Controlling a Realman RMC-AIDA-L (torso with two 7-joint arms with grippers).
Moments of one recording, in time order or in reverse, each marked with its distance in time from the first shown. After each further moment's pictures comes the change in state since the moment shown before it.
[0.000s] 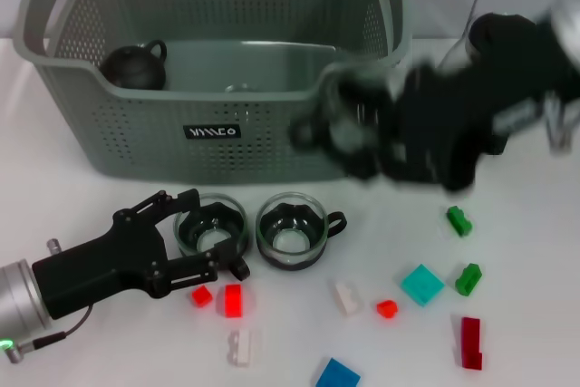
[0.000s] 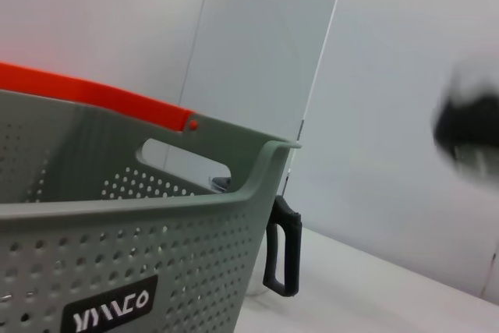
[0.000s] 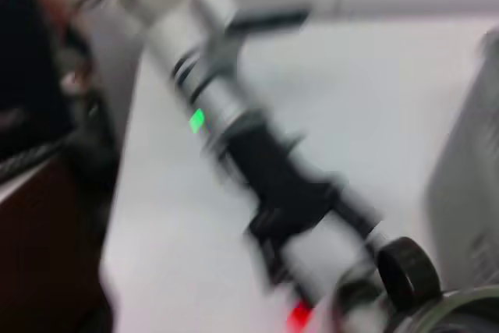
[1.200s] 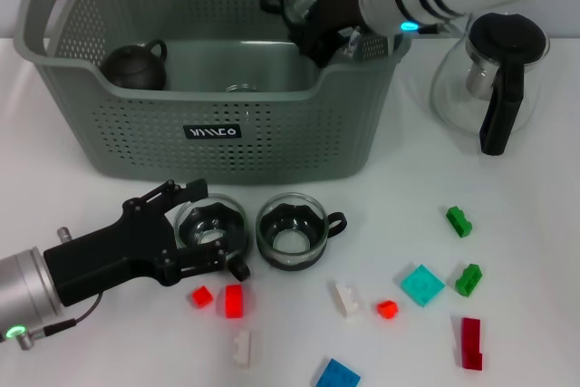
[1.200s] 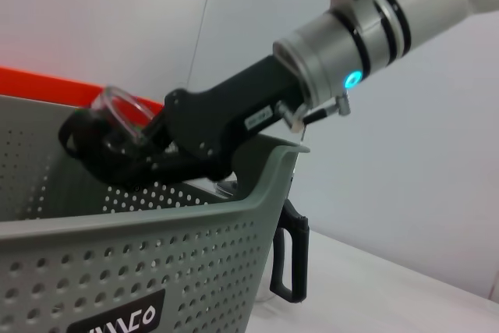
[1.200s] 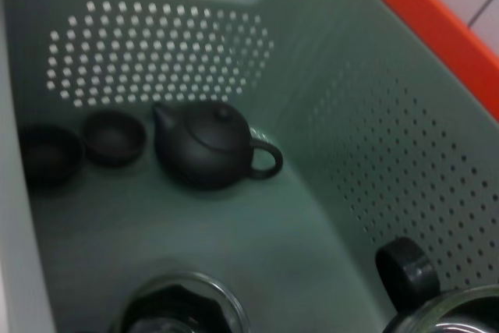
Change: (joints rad) left arm -0.030 -0.005 -0.001 -0.008 -0.003 -0.027 0.003; right arm 0.350 0.032 -0.152 1.147 -0.223 1.278 -0.328
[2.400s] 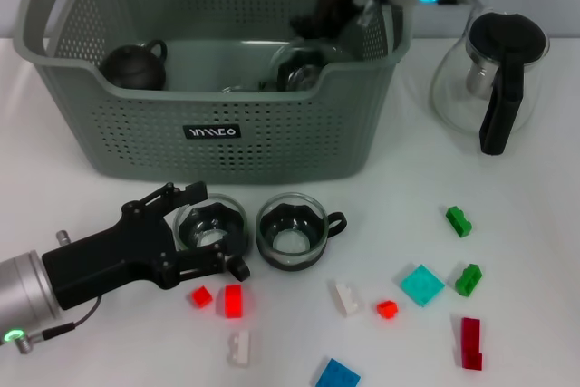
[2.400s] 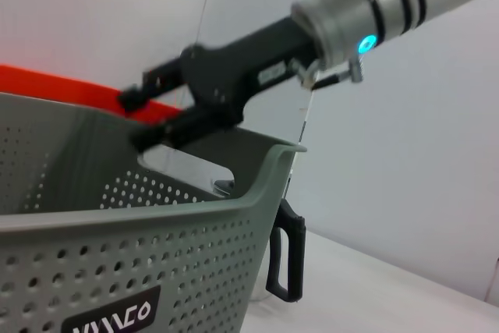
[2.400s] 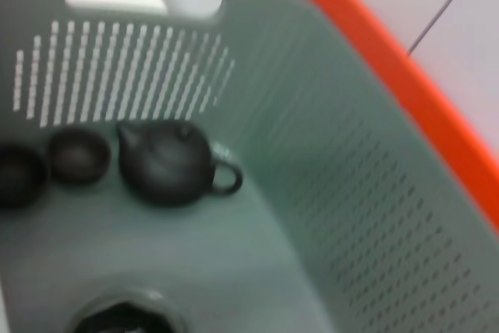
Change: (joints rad) left arm 0.005 0.001 0.000 -0.003 0.001 0.008 -0.005; right arm -0.103 -0.003 -0.013 -0.277 -0.097 -0.111 0.128
